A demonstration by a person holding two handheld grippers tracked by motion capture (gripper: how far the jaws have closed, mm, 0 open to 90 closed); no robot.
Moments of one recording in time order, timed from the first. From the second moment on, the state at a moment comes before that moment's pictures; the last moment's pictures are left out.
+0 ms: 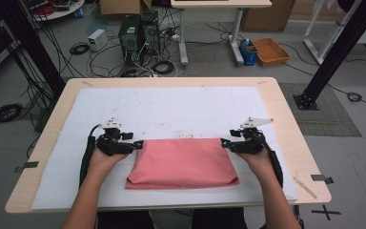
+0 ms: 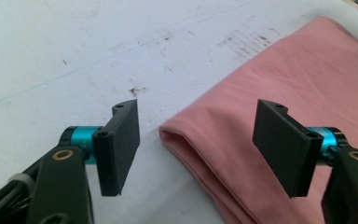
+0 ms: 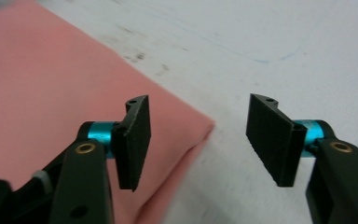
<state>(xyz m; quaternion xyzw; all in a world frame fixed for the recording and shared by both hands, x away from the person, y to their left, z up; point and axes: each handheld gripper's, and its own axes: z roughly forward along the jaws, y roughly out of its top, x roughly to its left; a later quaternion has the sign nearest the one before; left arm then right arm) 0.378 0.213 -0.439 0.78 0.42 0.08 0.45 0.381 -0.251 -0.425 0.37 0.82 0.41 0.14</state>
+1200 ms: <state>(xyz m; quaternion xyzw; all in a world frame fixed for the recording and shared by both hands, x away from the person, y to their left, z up) 0.403 0.200 -0.428 0.76 0.44 0.12 0.46 0.414 -0.267 -0.424 0.42 0.80 0.39 0.14</state>
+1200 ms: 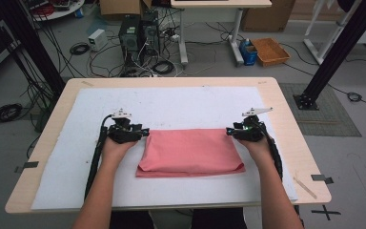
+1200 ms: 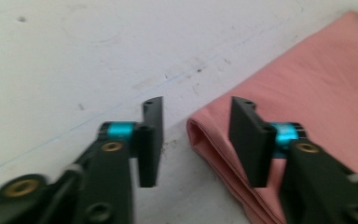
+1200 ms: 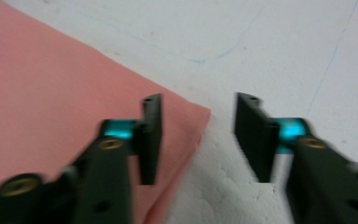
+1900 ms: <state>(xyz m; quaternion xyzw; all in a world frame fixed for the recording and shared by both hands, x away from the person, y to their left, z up) 0.310 0.218 -0.389 0.74 0.39 0.17 0.52 0.357 -0.275 -0.391 0.33 0.78 0.50 0.15</state>
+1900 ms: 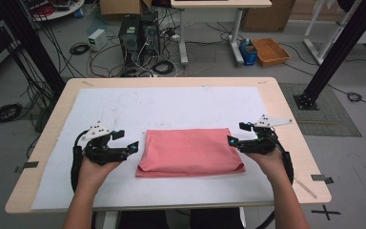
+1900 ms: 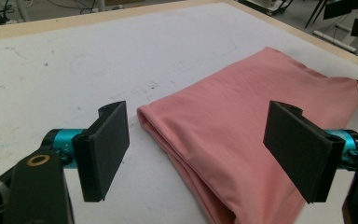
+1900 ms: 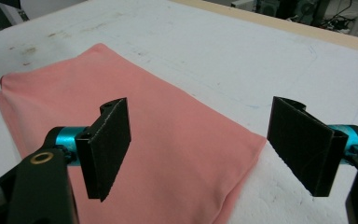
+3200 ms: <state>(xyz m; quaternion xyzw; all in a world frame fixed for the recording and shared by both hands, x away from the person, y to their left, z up) 0.267 0.166 -0.453 0.75 0.49 0.13 0.43 0.438 -0.090 -0.363 0.21 0.89 0.41 0.08</state>
